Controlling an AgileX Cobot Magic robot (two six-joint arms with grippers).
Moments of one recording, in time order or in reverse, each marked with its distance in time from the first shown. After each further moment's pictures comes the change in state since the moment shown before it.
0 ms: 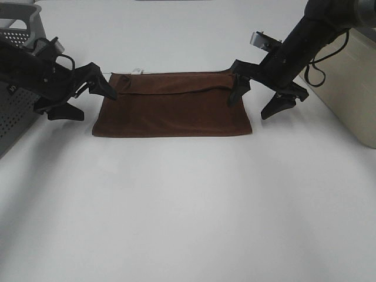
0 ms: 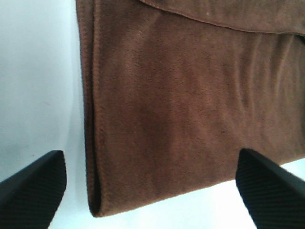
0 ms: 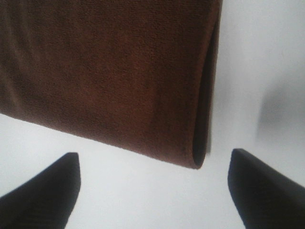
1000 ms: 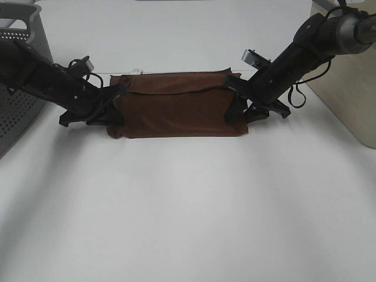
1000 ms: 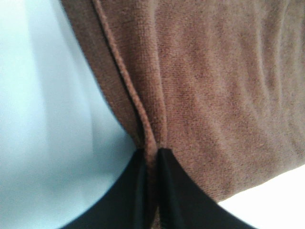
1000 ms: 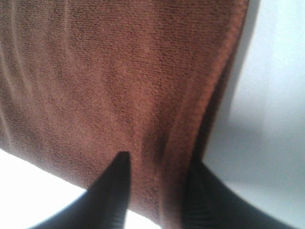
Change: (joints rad) left arm -0.094 0.106 -0.058 0.048 -0.037 -0.026; right arm 0.000 0.113 0.002 0.160 -0.110 -0.107
